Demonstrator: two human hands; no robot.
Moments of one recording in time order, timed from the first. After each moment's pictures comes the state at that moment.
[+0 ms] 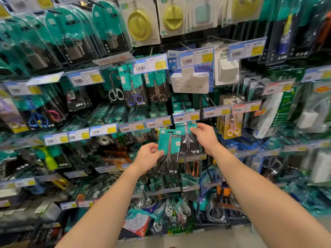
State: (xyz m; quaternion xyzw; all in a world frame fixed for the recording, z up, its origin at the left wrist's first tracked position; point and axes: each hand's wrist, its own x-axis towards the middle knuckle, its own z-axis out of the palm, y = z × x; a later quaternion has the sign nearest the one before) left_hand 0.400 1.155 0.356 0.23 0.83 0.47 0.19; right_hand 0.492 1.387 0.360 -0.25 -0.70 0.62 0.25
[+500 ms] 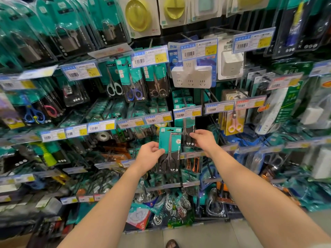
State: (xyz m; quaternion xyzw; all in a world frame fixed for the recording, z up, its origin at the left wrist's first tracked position) left_hand 0.403 1.155 0.345 0.22 0.83 0.48 0.20; right_hand 0.475 1.397 0.309 -0.33 -0.66 0.65 0.17
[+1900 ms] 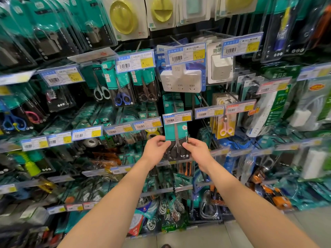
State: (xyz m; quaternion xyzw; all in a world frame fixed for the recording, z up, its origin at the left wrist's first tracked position) left_hand 0.402 1.225 0.349 0.23 0.80 0.52 0.18; right_hand 0.515 1.371 0.320 -0.22 -0.63 0.72 0.20
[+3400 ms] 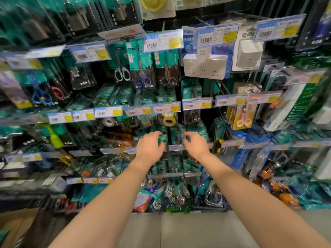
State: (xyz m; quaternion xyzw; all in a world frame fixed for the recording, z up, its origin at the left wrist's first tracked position) left_hand 0.407 1.144 0.346 0.30 0.94 0.15 -0.02; right_hand 0.488 1.324 0.318 -0.25 -0.89 0.36 0.08
